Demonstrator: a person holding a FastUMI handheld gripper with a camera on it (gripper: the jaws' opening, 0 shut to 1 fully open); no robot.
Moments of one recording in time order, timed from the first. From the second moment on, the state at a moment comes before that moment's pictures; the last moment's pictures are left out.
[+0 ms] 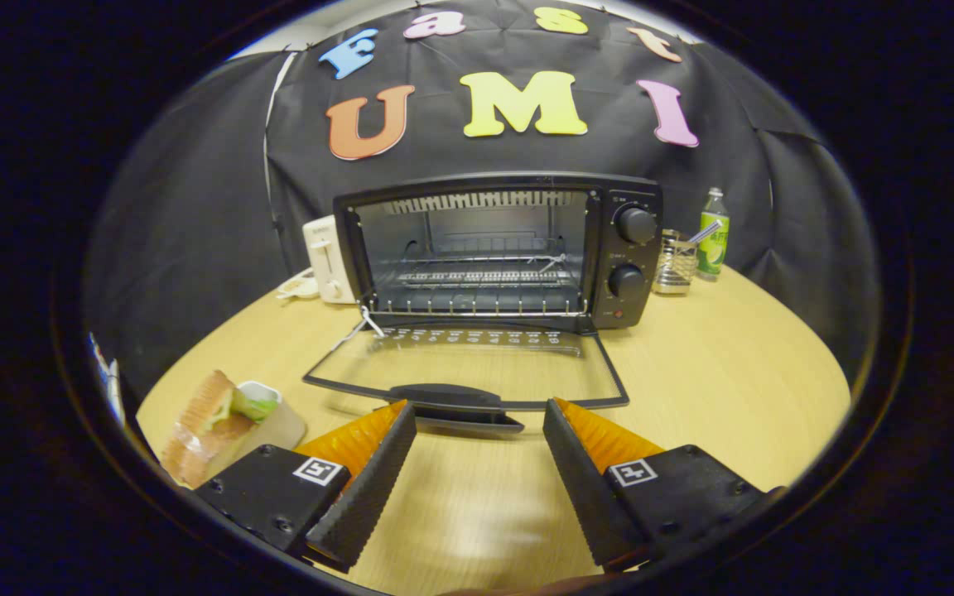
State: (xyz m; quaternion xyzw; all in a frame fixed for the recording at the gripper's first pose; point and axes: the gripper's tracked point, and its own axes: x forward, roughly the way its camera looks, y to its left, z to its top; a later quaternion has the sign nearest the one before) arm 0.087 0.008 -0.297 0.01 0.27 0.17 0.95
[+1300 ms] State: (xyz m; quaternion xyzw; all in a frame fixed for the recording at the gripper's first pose) arm -0.029 0.123 -0.260 0.16 0.59 0.34 0.72
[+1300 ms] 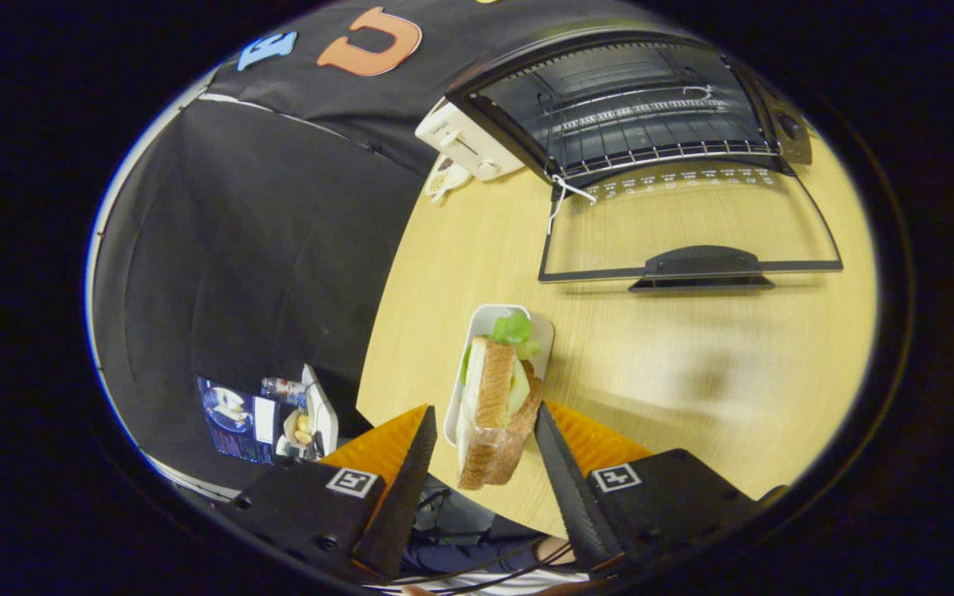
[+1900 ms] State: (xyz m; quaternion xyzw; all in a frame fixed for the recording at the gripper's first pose) arm -0.035 0.129 -0.262 0.18 0.60 0.34 0.71
